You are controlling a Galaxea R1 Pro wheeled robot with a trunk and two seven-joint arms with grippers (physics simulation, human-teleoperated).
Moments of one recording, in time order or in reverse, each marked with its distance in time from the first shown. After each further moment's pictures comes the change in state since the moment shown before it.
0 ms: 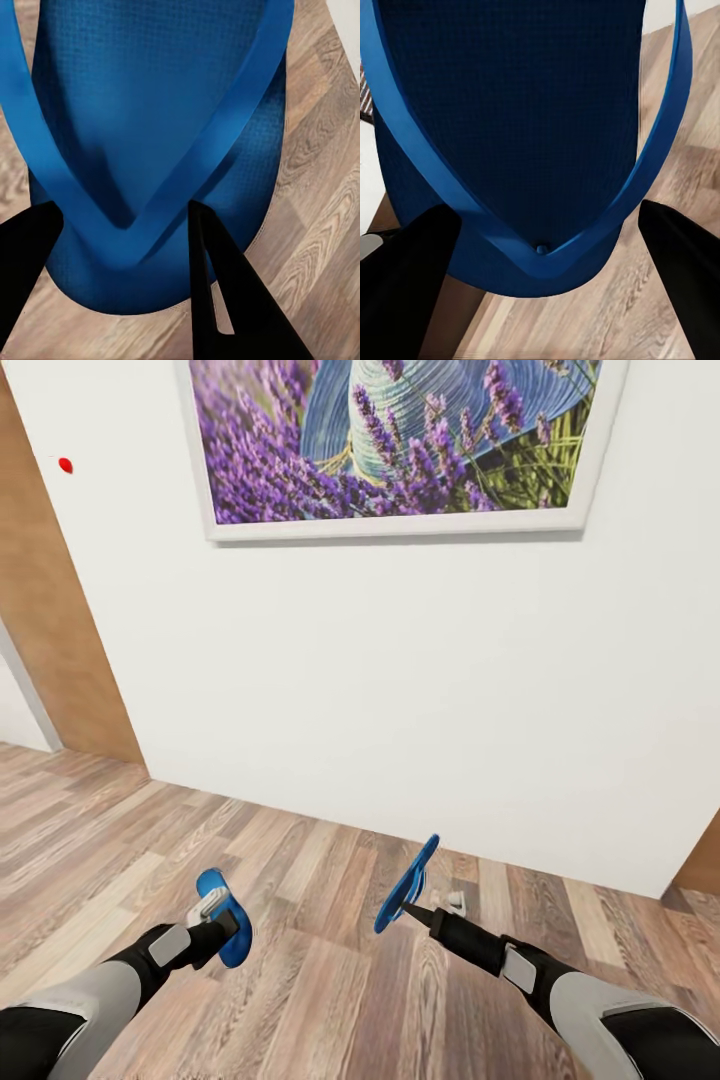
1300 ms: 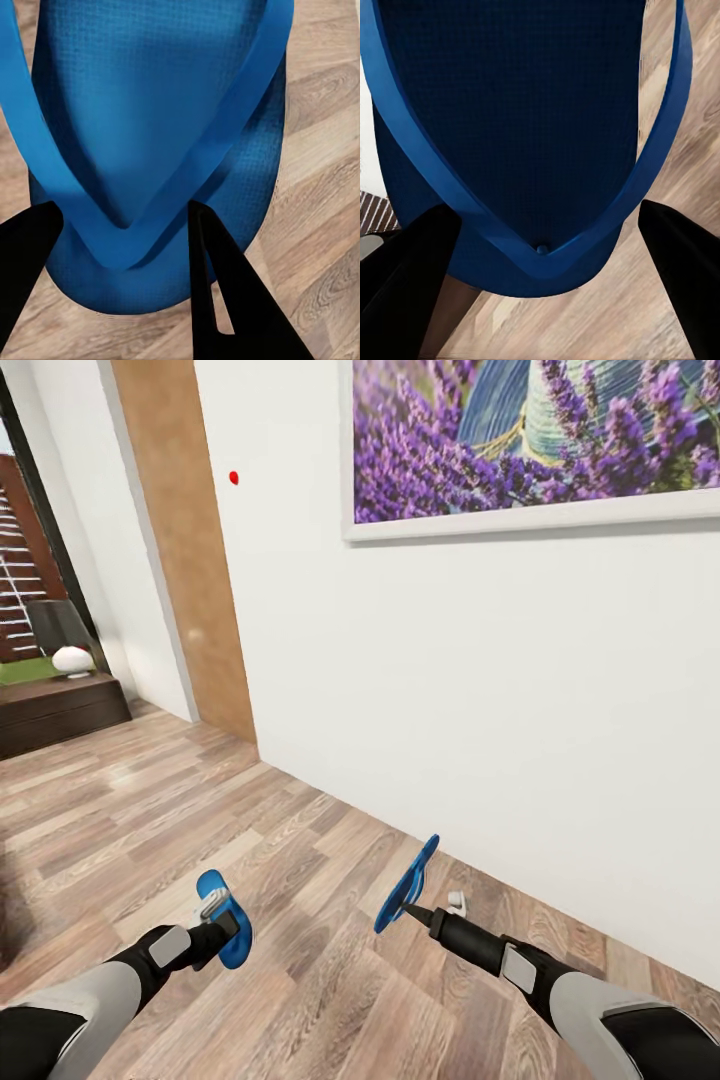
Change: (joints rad) left arm 0.000 -0.002 0.000 0.006 0.000 -0.002 -0.001; right arm 0.000 0.000 0.000 0.000 0.000 0.000 0.001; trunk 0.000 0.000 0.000
